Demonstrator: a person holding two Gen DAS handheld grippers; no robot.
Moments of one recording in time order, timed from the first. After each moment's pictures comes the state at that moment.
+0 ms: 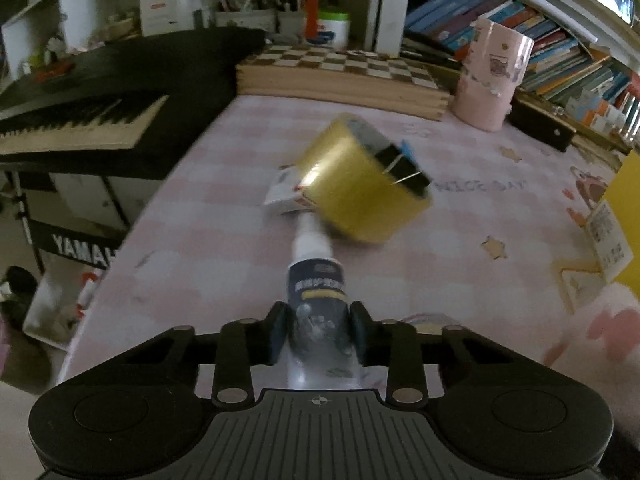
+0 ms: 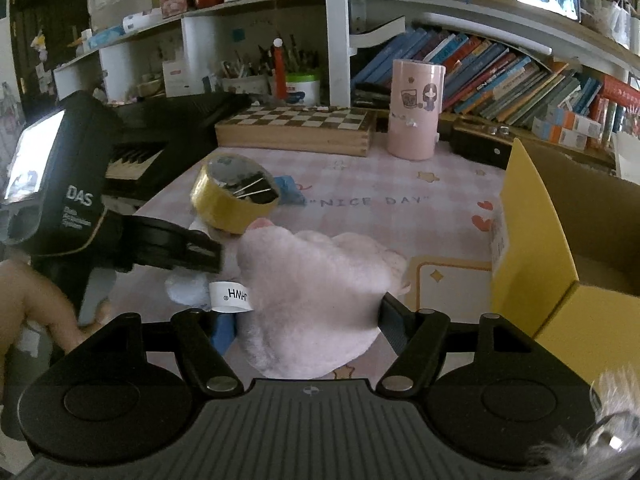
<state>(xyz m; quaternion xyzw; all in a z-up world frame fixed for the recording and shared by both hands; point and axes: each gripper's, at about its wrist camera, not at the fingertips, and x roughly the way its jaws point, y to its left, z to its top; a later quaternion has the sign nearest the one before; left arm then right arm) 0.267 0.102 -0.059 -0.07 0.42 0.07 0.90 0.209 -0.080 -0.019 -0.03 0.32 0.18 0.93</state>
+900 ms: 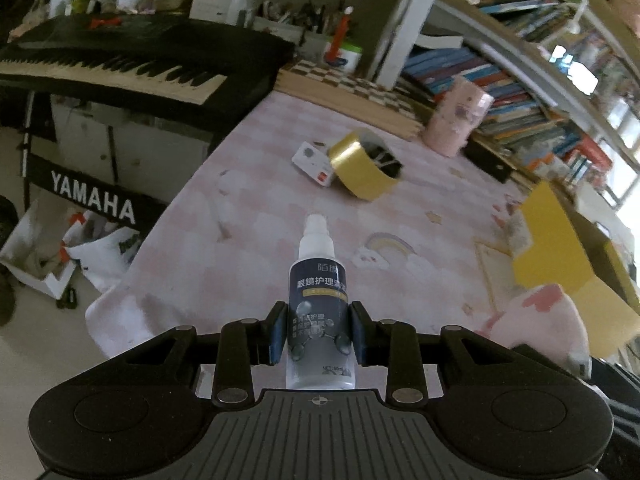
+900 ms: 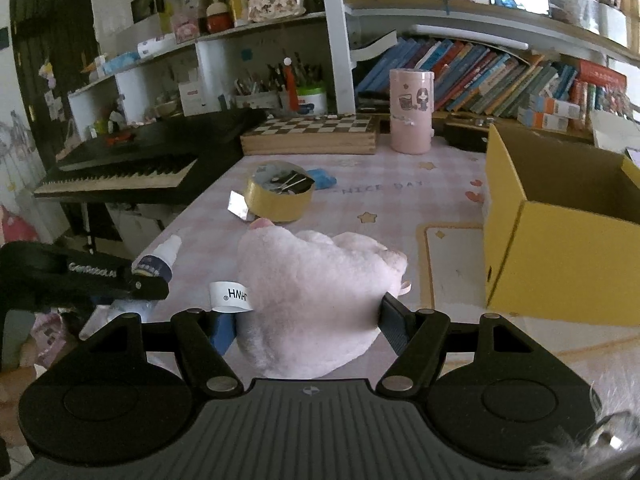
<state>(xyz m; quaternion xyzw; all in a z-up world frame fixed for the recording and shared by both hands) 0.109 0.138 -0.014 -0.18 0.38 0.03 0.91 0.112 -0.087 0.002 0.01 0.31 0.18 0.93</state>
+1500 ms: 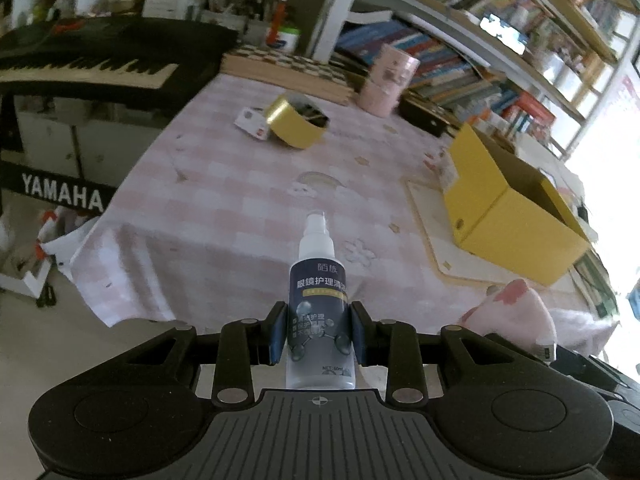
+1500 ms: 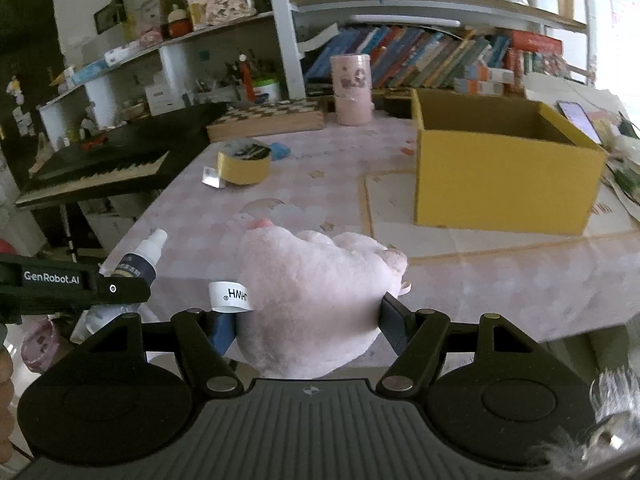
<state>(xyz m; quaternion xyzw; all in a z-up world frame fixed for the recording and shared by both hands) 0.035 0.096 -0.004 -0.16 0.39 -0.05 0.91 0.022 -0.128 0.001 0.04 0.33 0.12 0.94</state>
